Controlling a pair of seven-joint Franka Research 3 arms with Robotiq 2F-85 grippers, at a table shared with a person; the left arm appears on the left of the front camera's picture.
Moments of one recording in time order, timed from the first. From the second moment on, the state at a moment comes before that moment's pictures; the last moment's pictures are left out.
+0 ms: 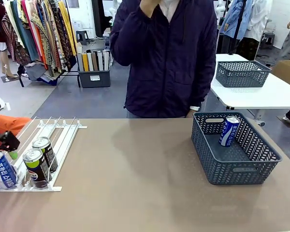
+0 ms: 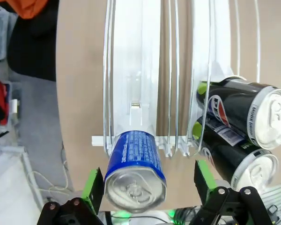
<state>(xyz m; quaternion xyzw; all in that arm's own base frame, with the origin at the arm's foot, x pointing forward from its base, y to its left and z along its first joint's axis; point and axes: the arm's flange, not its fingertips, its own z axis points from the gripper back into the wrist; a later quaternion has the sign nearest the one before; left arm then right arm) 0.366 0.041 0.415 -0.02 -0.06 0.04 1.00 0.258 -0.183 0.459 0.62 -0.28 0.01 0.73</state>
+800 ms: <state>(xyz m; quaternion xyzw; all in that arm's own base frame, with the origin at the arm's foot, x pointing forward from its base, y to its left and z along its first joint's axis) 0.370 0.042 0.396 -0.02 -0.03 0.03 1.00 0.258 -0.183 0.459 0.62 -0.28 0.01 0.73</state>
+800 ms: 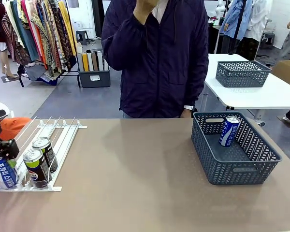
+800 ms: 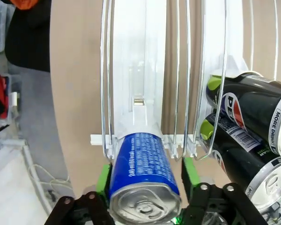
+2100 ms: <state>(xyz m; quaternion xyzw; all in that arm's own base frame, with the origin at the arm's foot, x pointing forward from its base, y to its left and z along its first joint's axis) 0.255 0.056 0.570 -0.06 -0.21 -0.03 0.97 0.258 -0.183 0.459 0.62 -0.28 0.01 0.73</state>
